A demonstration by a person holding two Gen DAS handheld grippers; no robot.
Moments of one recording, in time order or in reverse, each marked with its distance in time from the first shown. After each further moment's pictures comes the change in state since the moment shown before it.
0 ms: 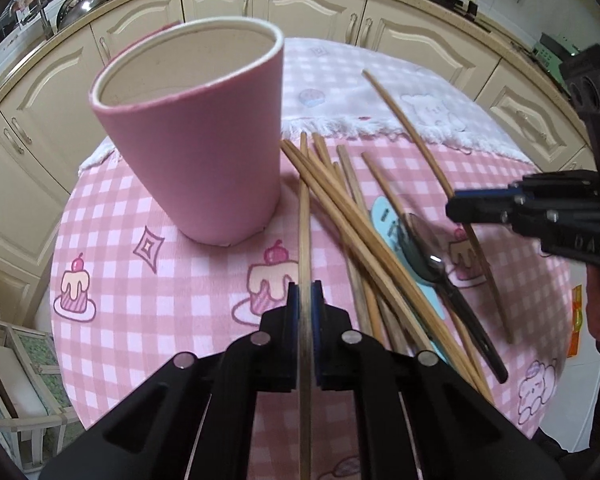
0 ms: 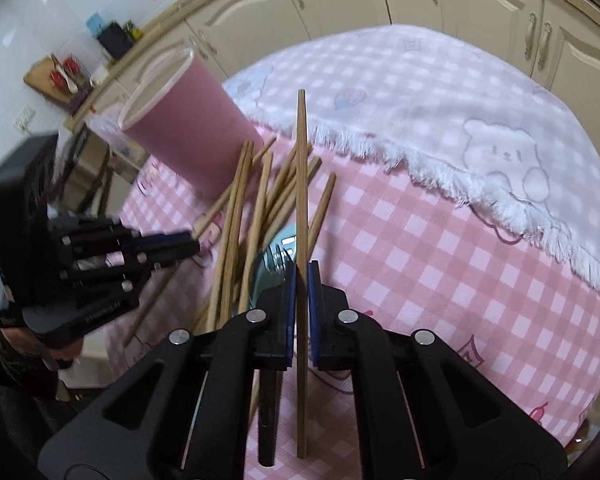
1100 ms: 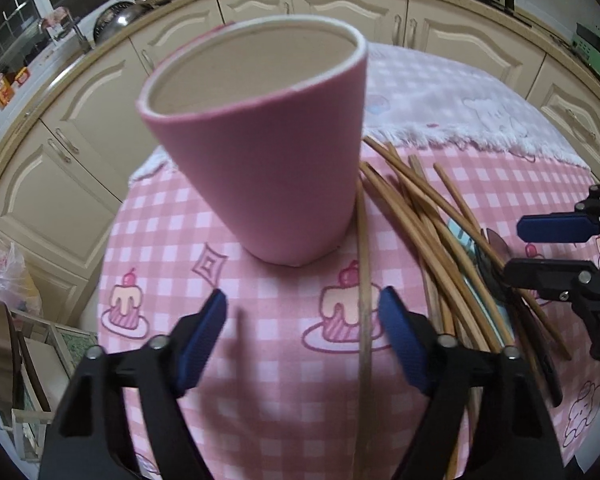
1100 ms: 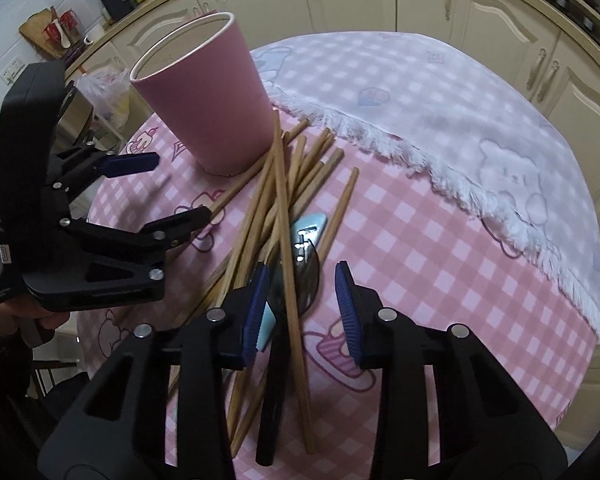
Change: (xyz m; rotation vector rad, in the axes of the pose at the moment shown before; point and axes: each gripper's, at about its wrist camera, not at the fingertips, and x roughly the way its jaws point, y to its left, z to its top) left arm 0.015 0.019 0.009 0.000 0.000 0.213; right arm 0.018 0.044 -0.007 -0.164 0.088 -0.152
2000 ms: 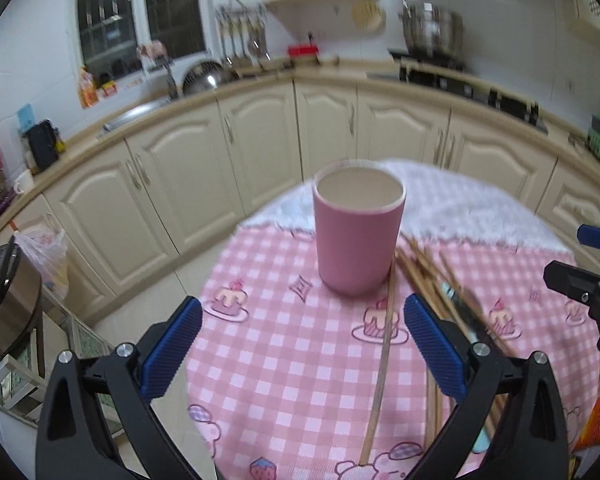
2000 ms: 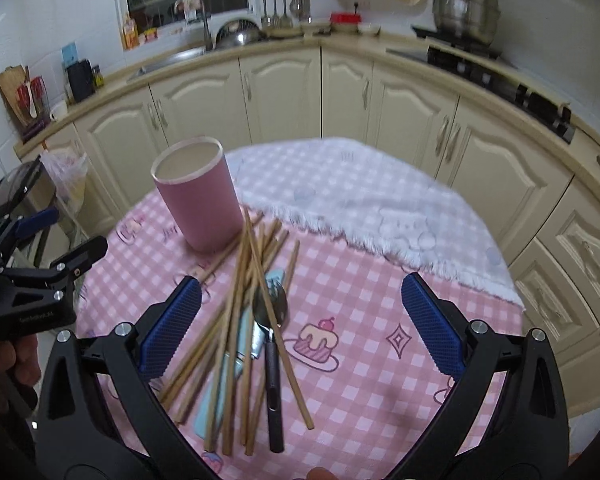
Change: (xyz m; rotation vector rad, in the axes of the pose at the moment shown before) left arm -0.113 0.035 -0.054 -0.195 -0.350 0.119; right arm -0.085 0.024 -0.039 0.109 -0.339 -0.267
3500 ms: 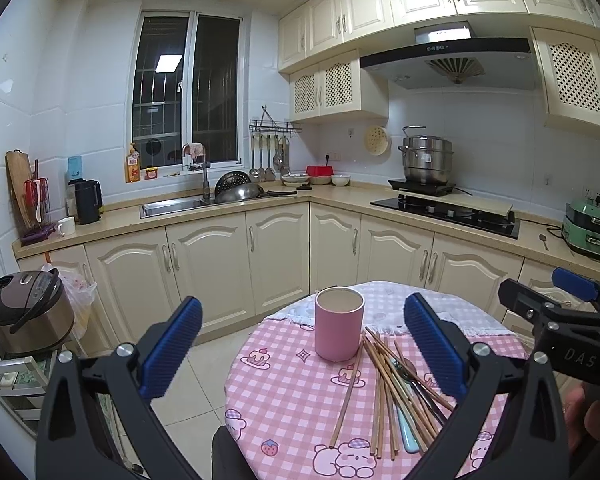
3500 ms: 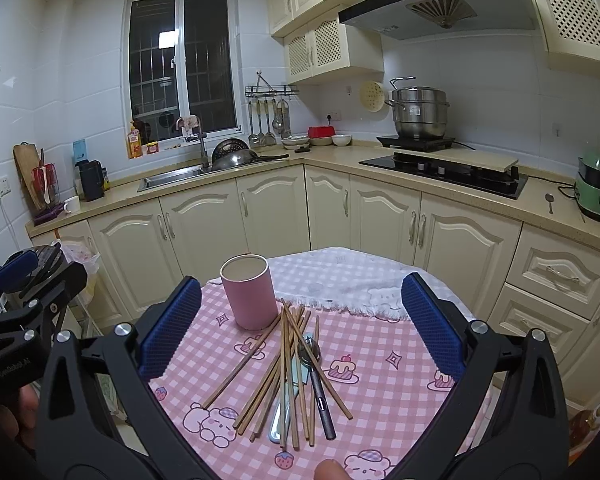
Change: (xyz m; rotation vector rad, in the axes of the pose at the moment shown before) left arm -0.207 -0.003 -0.037 -0.103 -0.468 0.040; right arm -0.169 0.054 -0.041 0.105 -0.487 -0.054
